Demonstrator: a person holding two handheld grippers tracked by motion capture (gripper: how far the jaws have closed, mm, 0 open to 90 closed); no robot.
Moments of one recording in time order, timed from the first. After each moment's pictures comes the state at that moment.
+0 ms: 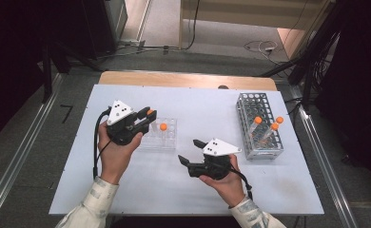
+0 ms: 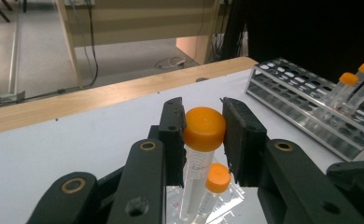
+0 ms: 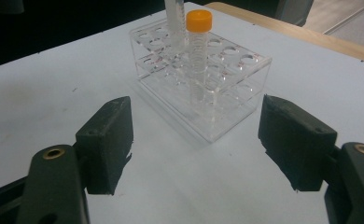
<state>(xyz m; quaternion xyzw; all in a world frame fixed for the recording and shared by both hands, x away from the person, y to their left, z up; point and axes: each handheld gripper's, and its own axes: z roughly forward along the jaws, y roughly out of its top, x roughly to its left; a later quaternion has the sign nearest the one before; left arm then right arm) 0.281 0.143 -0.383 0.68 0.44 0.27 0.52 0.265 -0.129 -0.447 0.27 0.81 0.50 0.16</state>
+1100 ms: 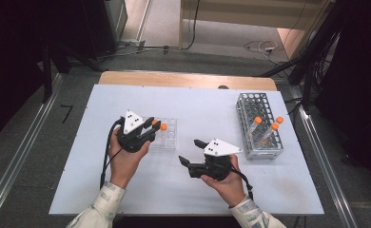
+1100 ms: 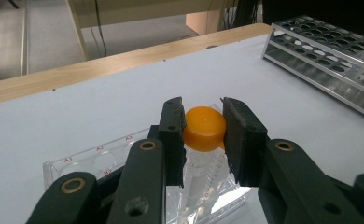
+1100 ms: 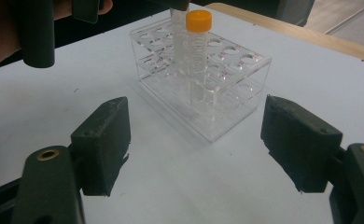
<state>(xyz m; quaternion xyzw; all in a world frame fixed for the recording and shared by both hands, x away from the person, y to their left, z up) 0.286 0.129 -0.426 0.70 0.45 0.28 0.48 0.265 -0.131 -0.447 0.27 0.81 0.50 0.16</state>
